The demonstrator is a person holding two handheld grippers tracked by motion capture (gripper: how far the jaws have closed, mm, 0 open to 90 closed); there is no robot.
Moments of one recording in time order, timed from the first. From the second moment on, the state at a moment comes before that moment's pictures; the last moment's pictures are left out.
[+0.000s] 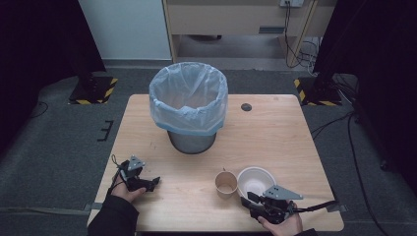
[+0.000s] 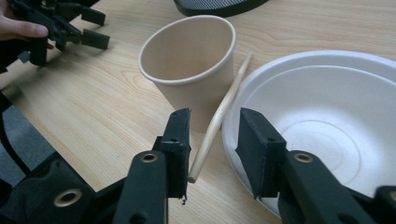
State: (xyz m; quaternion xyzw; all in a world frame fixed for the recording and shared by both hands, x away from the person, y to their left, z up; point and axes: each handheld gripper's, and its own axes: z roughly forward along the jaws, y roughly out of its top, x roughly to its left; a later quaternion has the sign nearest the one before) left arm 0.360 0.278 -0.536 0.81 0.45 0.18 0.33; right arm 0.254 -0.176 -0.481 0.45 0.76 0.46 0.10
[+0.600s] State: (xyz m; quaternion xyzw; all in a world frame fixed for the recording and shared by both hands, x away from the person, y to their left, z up) left arm 0.360 0.278 -0.536 0.81 0.45 0.18 0.33; right arm 0.257 -0.186 -0.474 0.45 0.76 0.45 0.14
